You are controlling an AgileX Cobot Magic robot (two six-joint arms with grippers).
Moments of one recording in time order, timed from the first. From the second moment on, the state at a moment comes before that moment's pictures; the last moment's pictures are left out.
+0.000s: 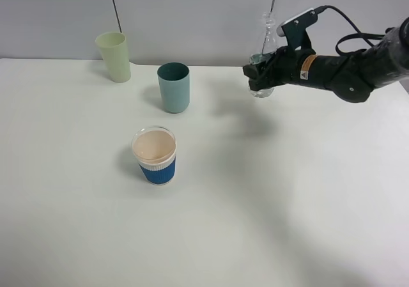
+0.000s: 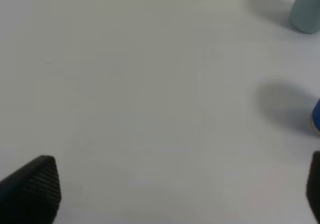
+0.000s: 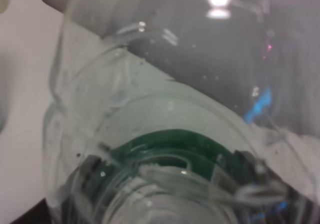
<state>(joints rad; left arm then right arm) 0.02 0.00 -0.50 -0.05 1.06 0.00 0.19 2.01 -1.02 -0.68 -0.62 0.25</state>
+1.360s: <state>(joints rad) 0.02 0.00 -0.50 -0.05 1.06 0.00 0.59 2.10 -1.60 -0.93 0.21 0.22</state>
